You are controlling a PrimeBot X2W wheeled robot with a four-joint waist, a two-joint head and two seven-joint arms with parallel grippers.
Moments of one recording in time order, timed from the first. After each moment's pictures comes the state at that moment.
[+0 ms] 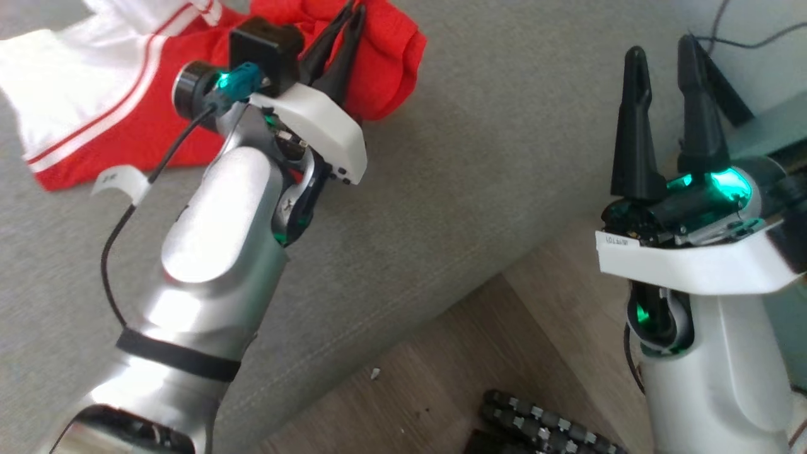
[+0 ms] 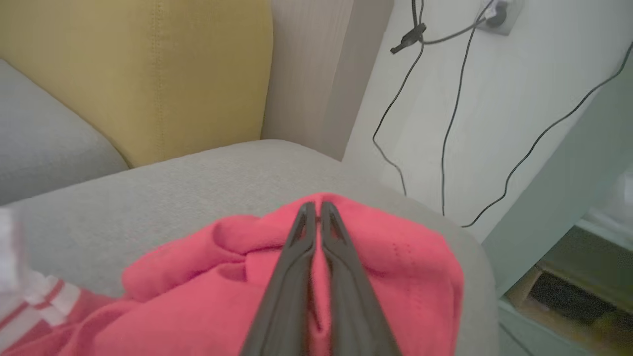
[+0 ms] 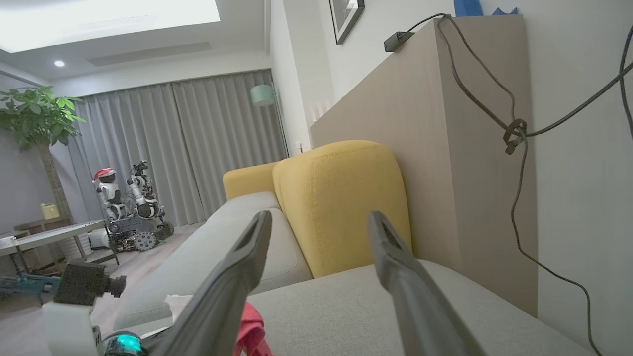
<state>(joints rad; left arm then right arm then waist) -0.81 0.05 -0.50 0.50 -0.30 -0.03 -0.07 -0.34 -0.05 0.26 -0.02 0.33 0.12 -0.26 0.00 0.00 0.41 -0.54</state>
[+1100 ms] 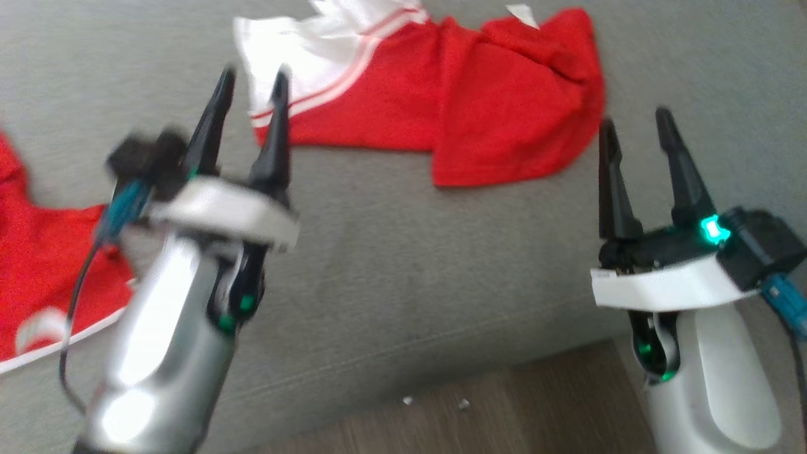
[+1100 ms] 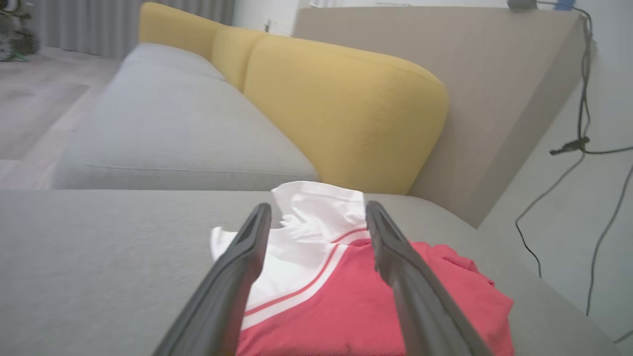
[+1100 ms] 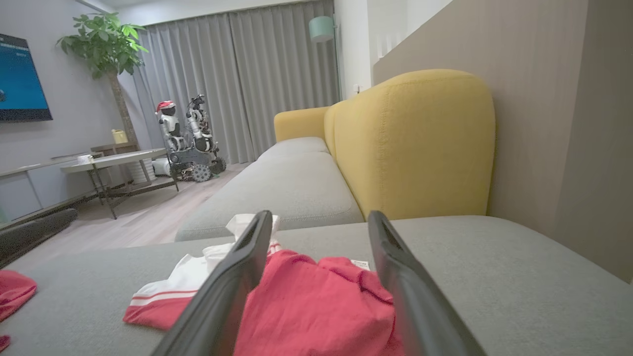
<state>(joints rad) -0.55 0.17 -0.43 0.30 -0.52 0.07 -0.26 -0.28 -0.05 0.18 0.15 0.11 0.12 -0.26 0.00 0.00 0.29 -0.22</state>
